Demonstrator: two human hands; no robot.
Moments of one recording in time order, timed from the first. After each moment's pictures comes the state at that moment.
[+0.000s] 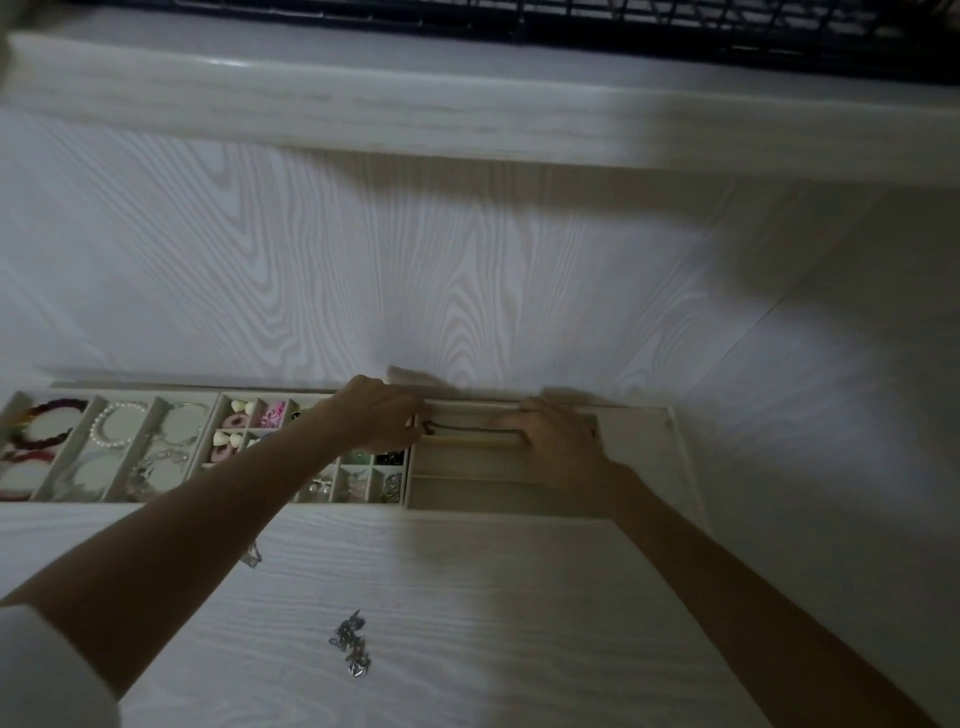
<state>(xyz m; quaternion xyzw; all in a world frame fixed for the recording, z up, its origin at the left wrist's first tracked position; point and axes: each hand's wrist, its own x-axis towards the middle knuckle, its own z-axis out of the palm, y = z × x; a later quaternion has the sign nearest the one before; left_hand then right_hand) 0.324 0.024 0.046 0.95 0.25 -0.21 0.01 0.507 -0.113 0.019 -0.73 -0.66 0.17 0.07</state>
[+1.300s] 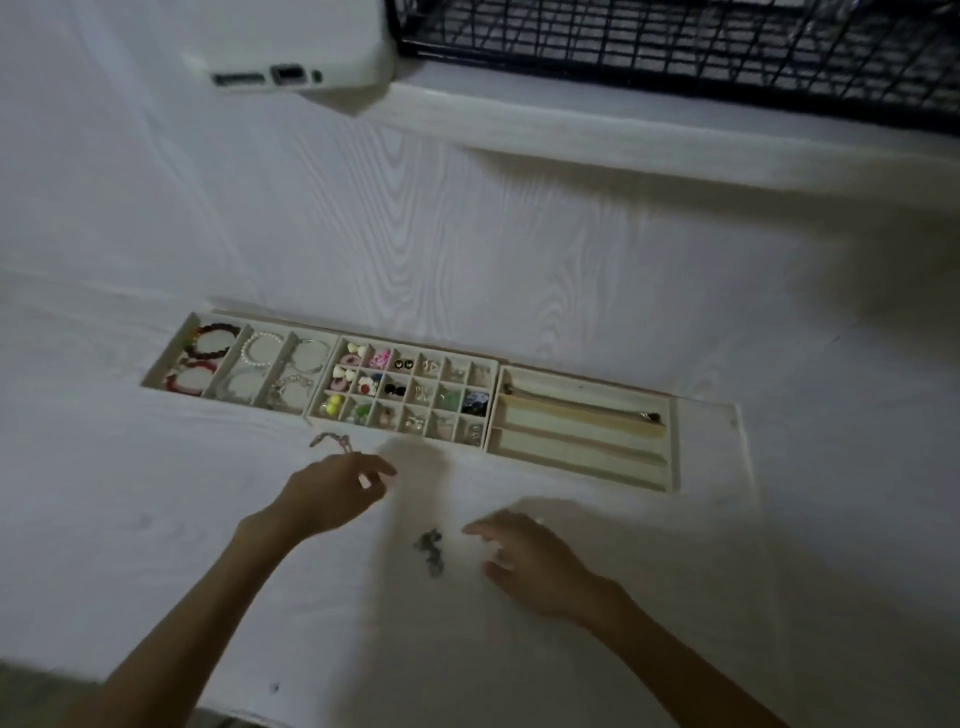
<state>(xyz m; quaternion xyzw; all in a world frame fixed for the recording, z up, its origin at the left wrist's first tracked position) 0.148 -0.074 0.039 0.79 0.52 -0.11 0.31 0.374 -0.209 -0.001 -0.62 -0.68 0.38 0.07</state>
